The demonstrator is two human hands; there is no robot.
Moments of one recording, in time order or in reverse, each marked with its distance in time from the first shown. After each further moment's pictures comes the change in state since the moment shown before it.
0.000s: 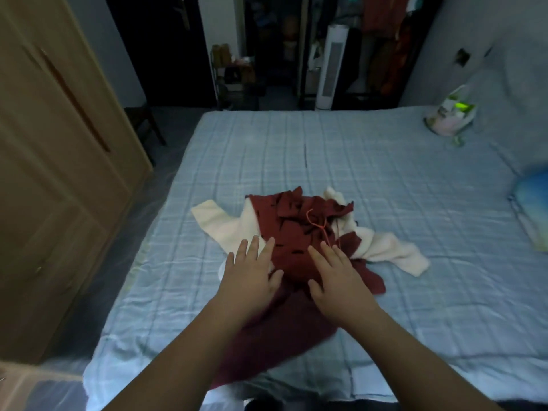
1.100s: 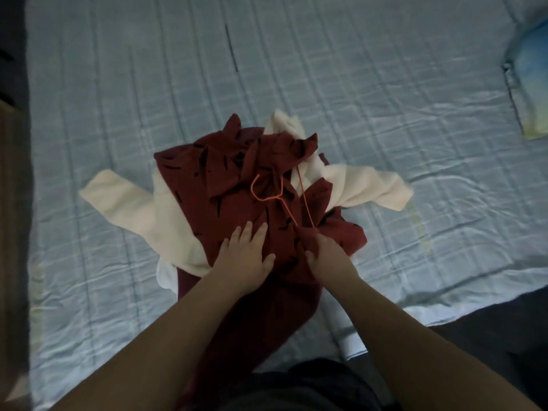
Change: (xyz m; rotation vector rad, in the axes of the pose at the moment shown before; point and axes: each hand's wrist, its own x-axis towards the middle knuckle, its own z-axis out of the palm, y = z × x) left_hand 0.242 0.027 0.152 -0.003 -0.559 0.132; right_hand 0.154 0.184 0.136 0.429 -0.259 0.662
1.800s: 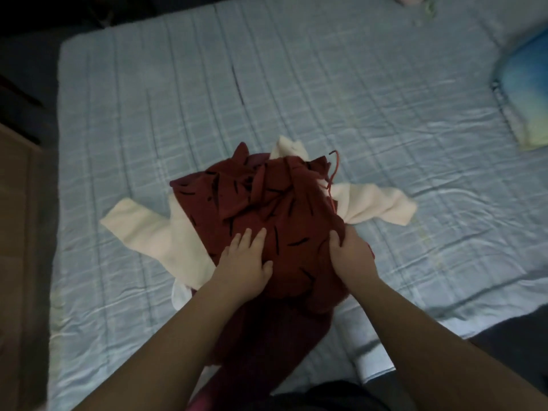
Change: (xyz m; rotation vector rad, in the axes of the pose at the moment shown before) left_hand -0.019 -0.013 -0.040 -0.008 0.139 0.059; right_hand -0.007 -0.027 -0.039 0.113 0.433 0.060
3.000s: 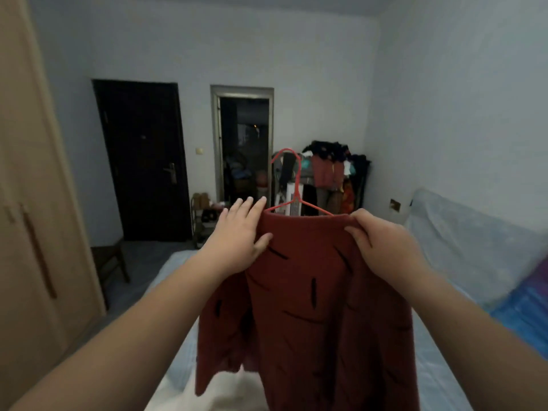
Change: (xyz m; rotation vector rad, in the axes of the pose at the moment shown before) left_hand -0.168 0.147 -0.369 0.192 1.027 0.154; right_hand -0.065 -0.213 -0.413 -0.128 0.649 -1.206
